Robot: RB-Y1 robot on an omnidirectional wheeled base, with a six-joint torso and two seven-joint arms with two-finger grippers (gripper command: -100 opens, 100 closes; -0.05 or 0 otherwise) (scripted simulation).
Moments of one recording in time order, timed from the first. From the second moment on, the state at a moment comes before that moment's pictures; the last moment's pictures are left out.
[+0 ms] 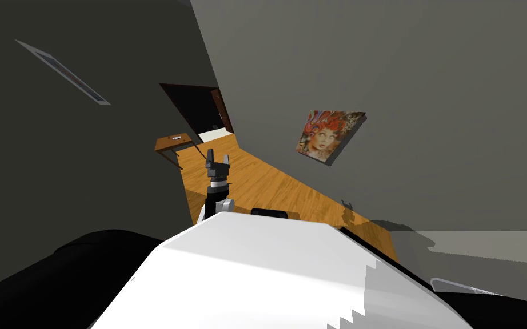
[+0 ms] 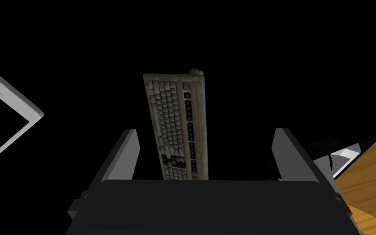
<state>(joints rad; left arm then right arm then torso) 0.54 -0.03 -0.04 -2.32 -0.05 -0.45 0.17 0.76 -0.44 -0.26 -0.50 1.39 -0.57 0.76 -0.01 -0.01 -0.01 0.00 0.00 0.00</state>
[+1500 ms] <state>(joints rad) 0.54 -0.03 -0.04 -2.32 -0.05 -0.45 0.17 0.68 -0.55 0.07 -0.52 1.03 -0.47 0.78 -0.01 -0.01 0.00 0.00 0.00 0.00</state>
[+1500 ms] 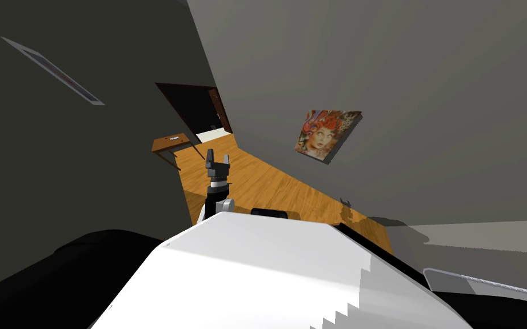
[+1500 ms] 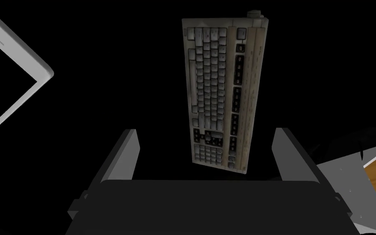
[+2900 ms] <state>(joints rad) 0.54 -0.03 -0.04 -2.32 -0.05 -0.45 0.17 0.61 -0.66 0.48 -0.58 0.68 -0.35 0.76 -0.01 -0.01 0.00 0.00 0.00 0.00</state>
